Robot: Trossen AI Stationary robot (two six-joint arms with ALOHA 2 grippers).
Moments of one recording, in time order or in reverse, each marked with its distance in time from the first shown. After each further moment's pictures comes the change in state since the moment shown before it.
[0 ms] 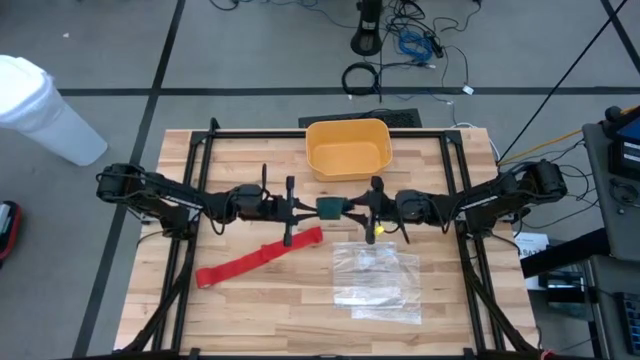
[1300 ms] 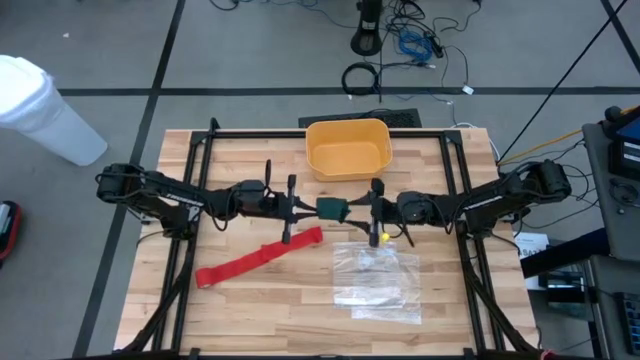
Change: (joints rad) left arm 0.046 0.000 -0.002 -0.037 0.092 -0.027; right arm 0.028 -0.040 0.000 -0.065 -0.017 -0.075
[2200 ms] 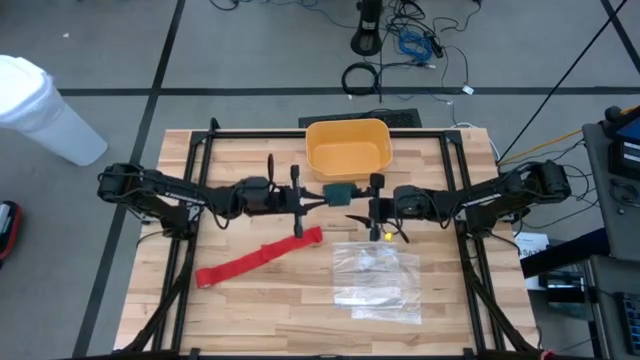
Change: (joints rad) left arm -0.030 0.007 0.164 -0.114 -0.187 0.038; right arm -0.083 0.000 -0.001 -0.078 -0.030 -0.307
